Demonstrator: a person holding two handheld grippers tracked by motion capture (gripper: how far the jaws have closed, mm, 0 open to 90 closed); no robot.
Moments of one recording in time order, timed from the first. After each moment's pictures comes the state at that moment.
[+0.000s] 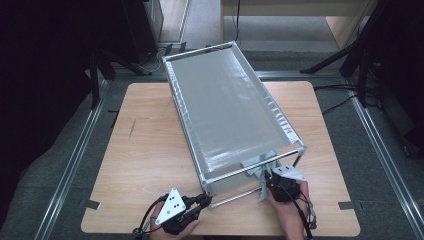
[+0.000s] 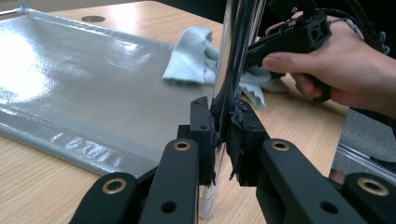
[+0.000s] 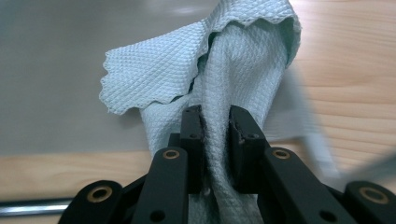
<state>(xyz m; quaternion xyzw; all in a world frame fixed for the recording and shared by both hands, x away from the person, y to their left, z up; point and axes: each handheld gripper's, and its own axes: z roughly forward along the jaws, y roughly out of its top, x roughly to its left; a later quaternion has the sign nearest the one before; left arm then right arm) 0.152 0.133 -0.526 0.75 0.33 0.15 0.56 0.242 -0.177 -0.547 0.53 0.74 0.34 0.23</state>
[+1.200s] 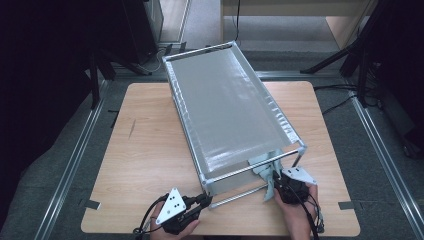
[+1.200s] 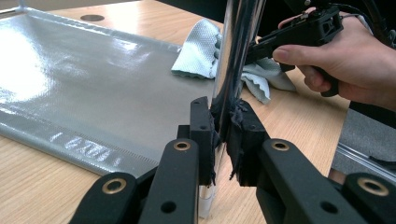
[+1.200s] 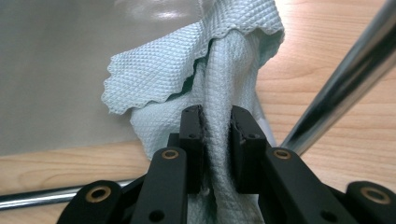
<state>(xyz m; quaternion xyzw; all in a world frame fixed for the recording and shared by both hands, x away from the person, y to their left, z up) 0.152 0.133 -0.526 0.75 0.33 0.14 0.55 0.236 -0.199 -0.541 0.55 0.72 0.34 0.26</state>
